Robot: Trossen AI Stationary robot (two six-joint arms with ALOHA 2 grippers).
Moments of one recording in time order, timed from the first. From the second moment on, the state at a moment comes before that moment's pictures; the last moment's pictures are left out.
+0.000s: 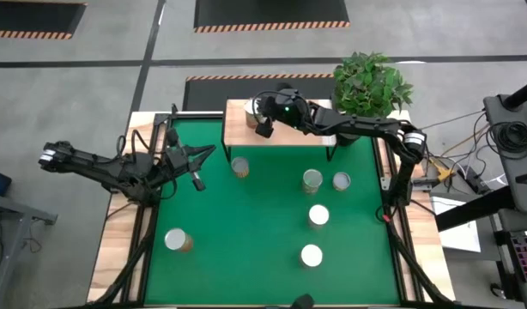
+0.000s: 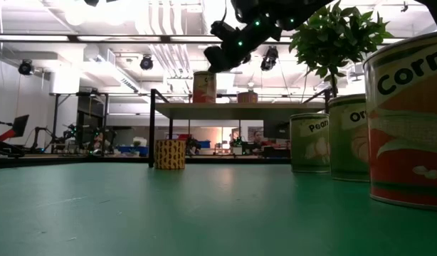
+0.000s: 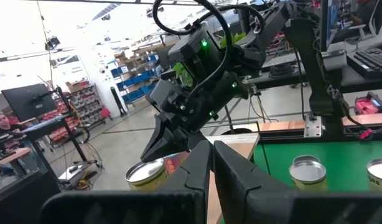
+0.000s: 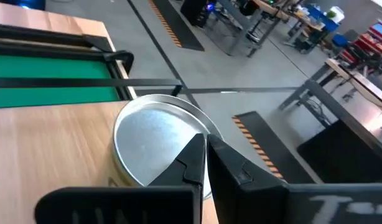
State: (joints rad) left arm -0.23 0.75 0.63 0.23 -0.75 0.36; right arm -0.38 1.81 1.52 -0.02 0.29 -0.39
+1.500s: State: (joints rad) left arm 0.44 1.68 1.46 -0.52 -0.31 0.28; right arm 0.05 1.23 1.21 -0.48 0.21 -0.25
